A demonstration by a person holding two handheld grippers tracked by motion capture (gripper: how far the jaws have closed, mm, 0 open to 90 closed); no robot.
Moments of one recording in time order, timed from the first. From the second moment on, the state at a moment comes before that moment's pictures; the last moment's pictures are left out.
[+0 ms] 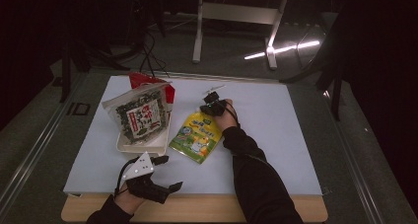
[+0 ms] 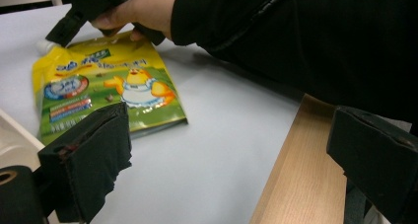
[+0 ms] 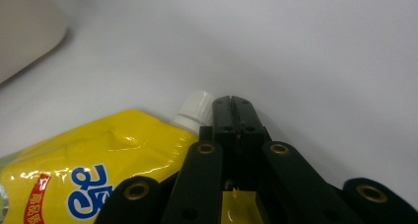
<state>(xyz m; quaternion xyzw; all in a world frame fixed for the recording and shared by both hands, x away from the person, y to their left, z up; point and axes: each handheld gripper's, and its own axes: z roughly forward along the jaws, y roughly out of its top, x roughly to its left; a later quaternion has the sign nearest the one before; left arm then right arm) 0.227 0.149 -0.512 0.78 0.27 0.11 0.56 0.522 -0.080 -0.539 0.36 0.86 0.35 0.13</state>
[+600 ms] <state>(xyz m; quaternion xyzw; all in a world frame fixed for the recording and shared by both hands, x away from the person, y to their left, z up) 0.228 0.150 -0.512 0.77 0.27 0.12 0.56 0.503 -0.052 -0.531 0.32 0.87 0.37 0.11</state>
